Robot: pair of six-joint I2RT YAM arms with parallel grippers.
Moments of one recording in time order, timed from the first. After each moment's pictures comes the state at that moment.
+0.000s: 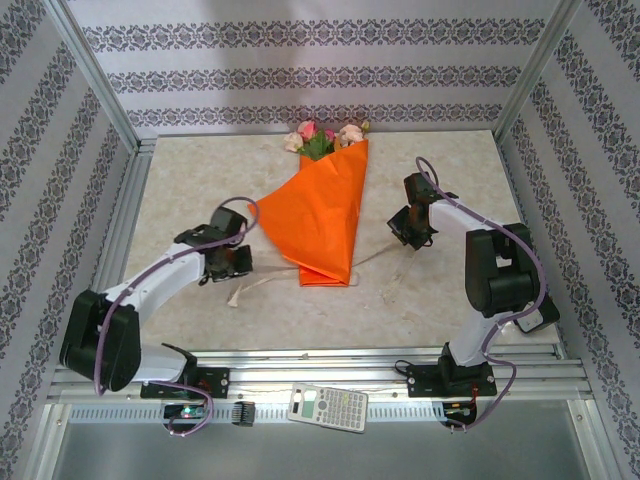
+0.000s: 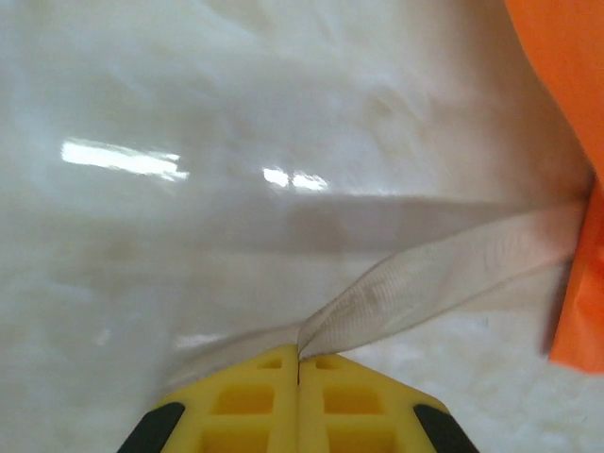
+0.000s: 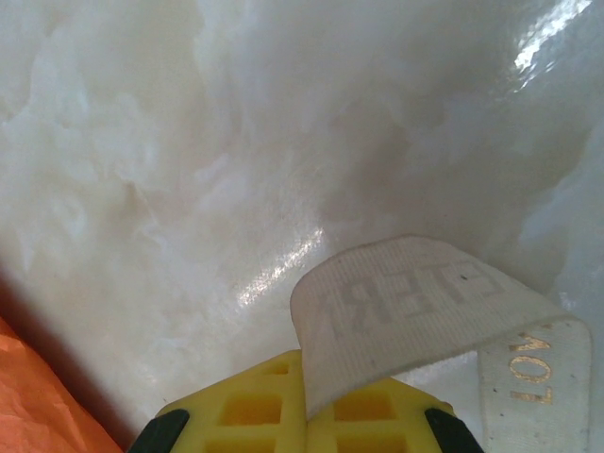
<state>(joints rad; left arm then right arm) -0.30 1.34 0.84 -0.70 0.05 -0.61 0.15 1.78 1.12 -0.59 -0.12 1.03</state>
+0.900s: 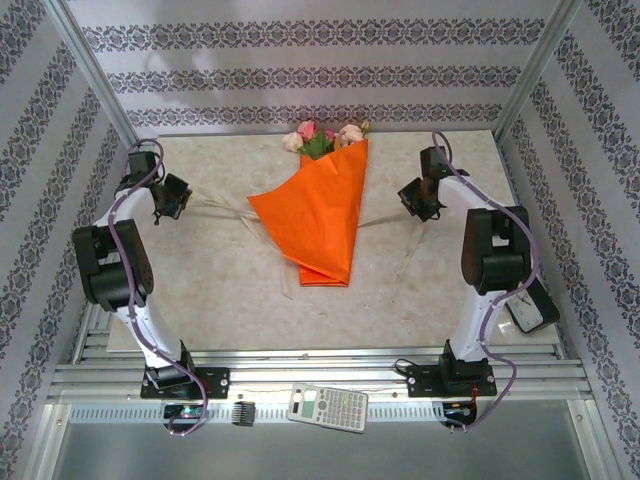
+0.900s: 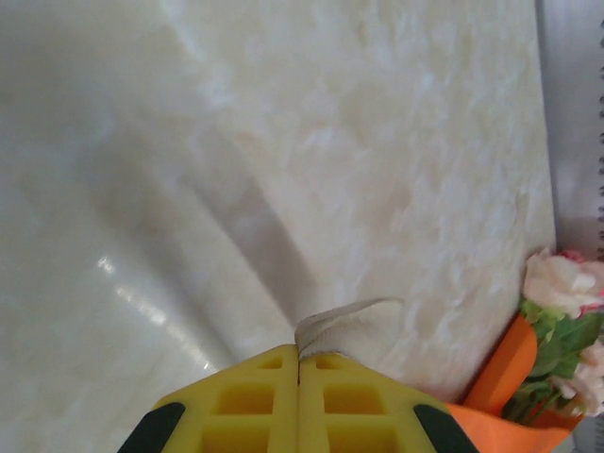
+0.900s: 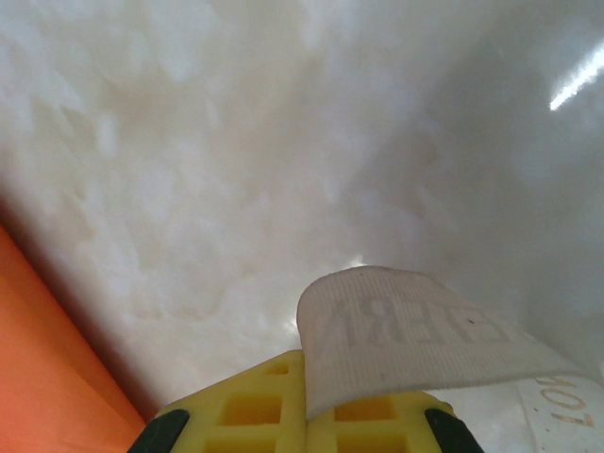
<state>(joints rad) 0.28 1.87 1.33 -0.40 0.34 -0.94 0.03 1.97 1.41 -0.57 -0.16 0.99</state>
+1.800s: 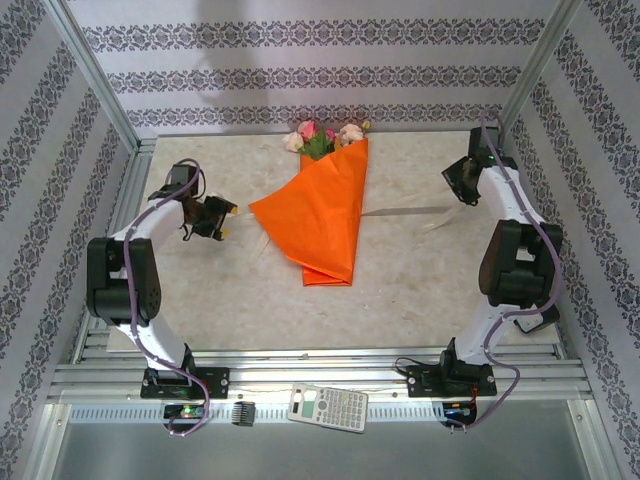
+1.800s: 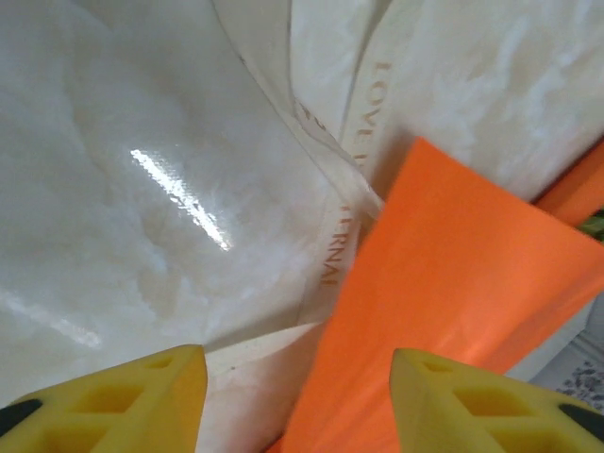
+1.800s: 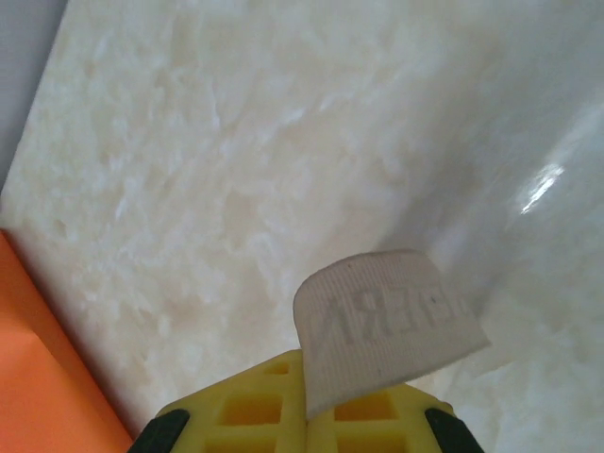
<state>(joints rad) 0.04 1.69 1.16 -0.56 0.40 -1.15 -0.16 1.83 1.51 -0.67 -0.03 0.87</state>
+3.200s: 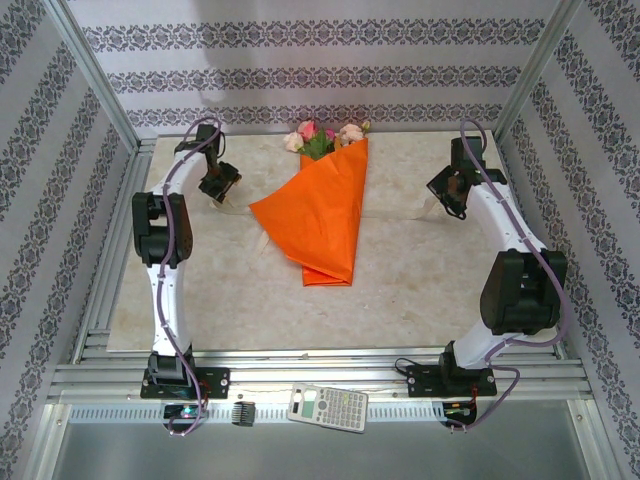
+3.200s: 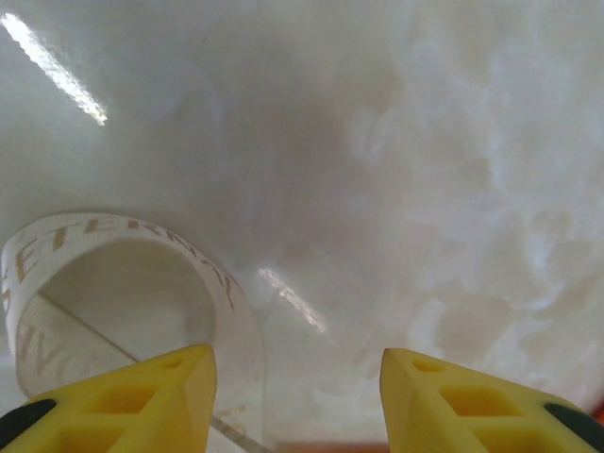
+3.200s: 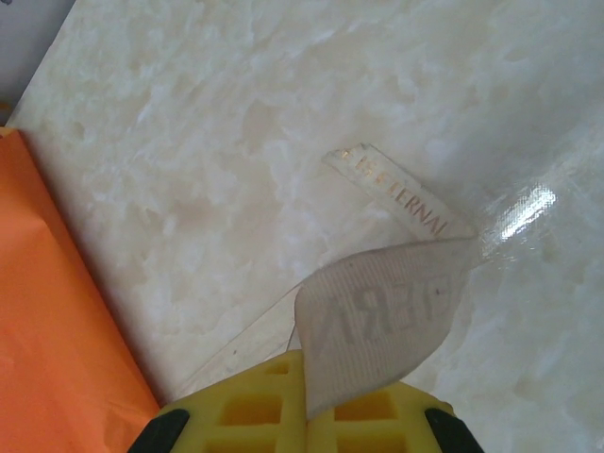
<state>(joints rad) 0.01 2.34 2.00 -0.90 0.13 -0.98 -0.03 1.63 1.33 -0.68 0.03 0.84</state>
